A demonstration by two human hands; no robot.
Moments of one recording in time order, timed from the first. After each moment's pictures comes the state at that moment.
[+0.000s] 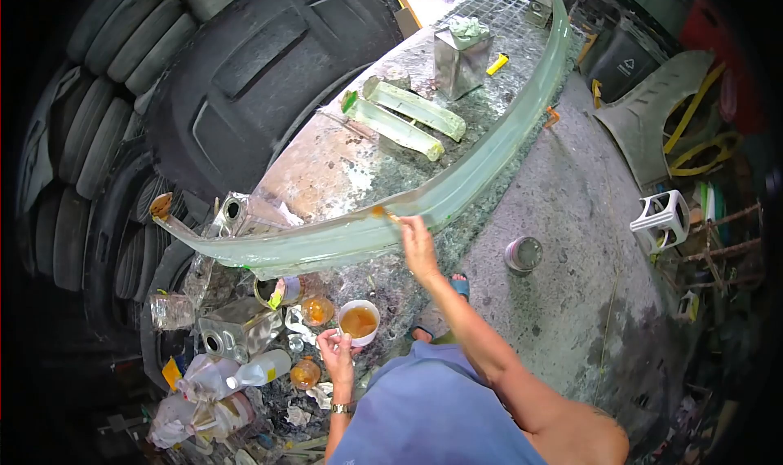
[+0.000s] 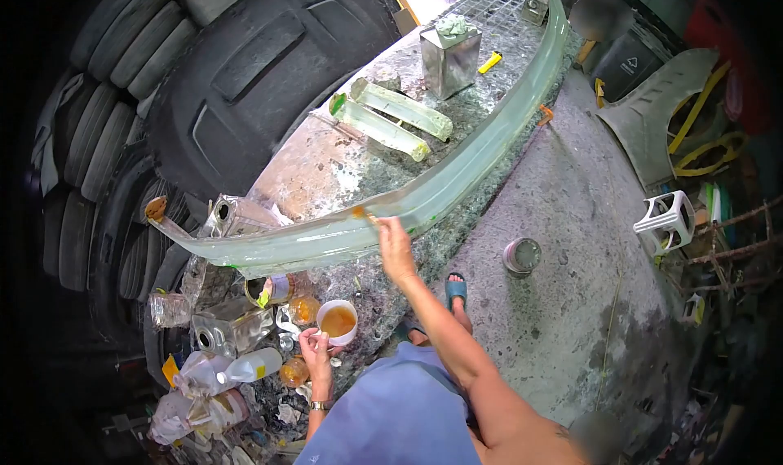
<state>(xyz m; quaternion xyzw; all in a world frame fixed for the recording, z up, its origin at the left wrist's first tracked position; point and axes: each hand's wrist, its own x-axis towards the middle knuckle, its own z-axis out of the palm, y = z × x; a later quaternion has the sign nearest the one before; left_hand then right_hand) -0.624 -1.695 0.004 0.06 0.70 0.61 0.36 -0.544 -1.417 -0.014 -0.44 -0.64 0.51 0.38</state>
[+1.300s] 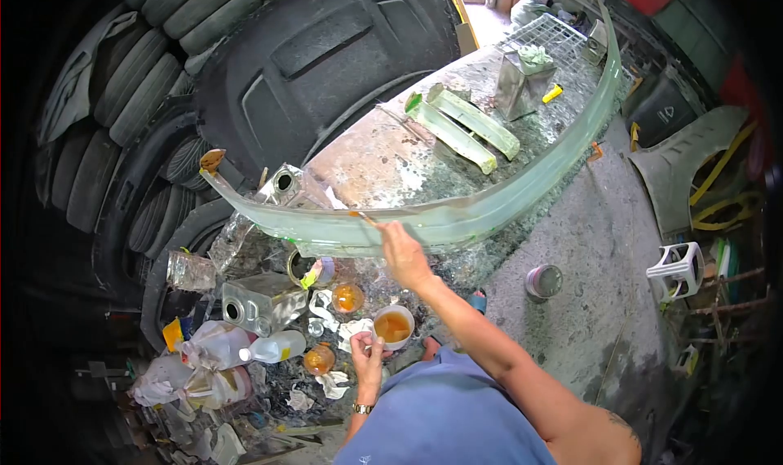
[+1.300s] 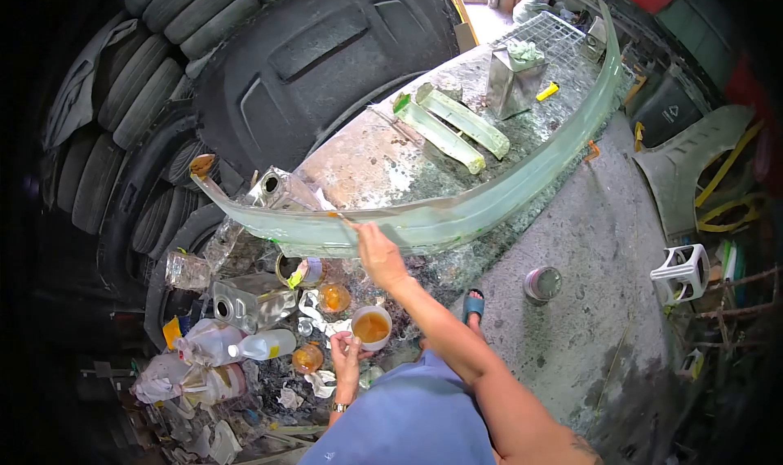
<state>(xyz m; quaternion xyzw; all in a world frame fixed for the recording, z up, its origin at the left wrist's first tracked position) -0.605 -1.723 -0.009 0.03 0.67 0.65 0.35 -0.633 -1.471 0.023 -0.21 -0.81 0.37 0.39</state>
